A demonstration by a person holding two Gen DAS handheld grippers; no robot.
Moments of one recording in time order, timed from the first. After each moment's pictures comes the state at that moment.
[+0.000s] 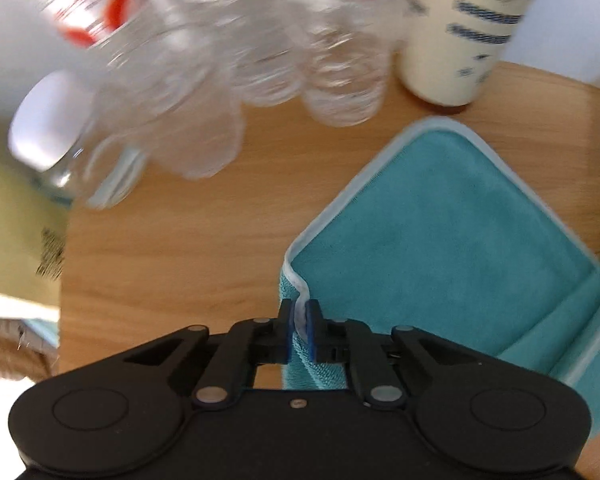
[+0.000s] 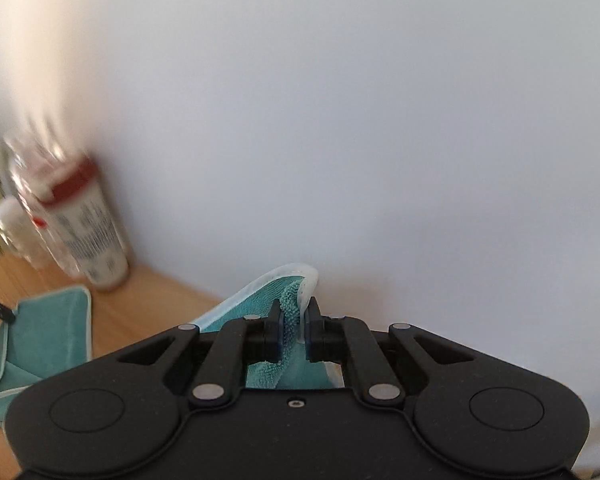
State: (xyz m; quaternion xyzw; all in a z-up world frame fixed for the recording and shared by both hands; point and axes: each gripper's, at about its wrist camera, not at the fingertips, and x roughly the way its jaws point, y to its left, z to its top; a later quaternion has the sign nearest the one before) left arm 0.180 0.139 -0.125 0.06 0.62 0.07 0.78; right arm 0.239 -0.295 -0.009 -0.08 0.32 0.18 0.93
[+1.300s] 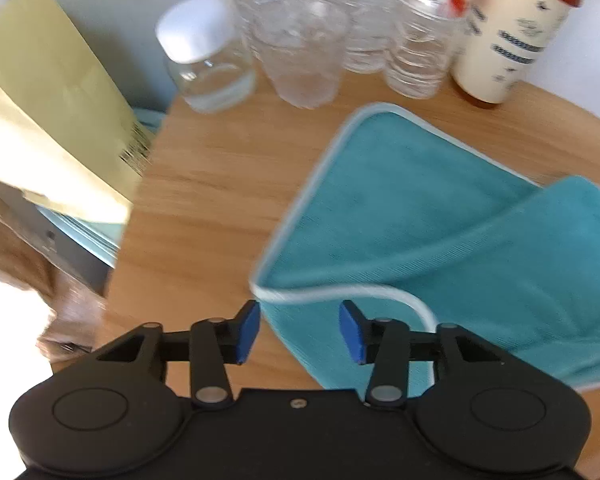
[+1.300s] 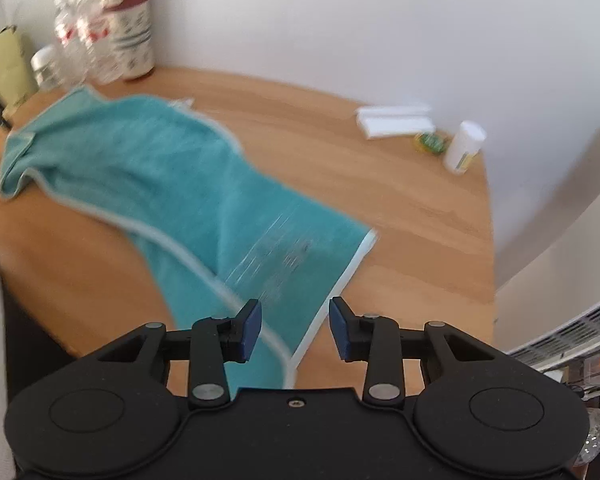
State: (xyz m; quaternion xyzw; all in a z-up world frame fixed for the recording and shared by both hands) left arm 0.099 0.154 -0.075 -0.03 0.63 0.09 0.77; right arm -0.014 -0.378 -0.065 -0.11 0.47 0.12 0.87
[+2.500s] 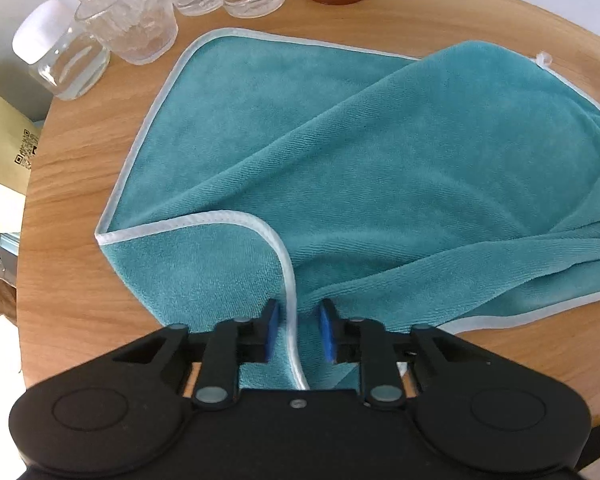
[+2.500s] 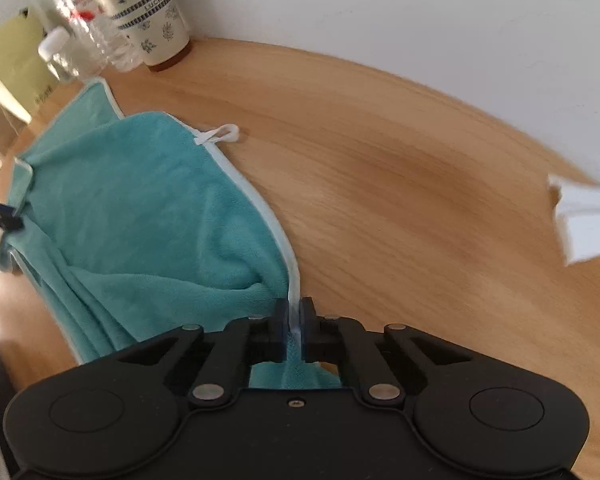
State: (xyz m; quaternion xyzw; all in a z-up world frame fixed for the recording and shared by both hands) left arm 0.081 0.053 -0.123 0.06 0.65 0.04 0.75; right arm 0.212 -0.289 -0.143 -0.10 0.56 0.27 0.78
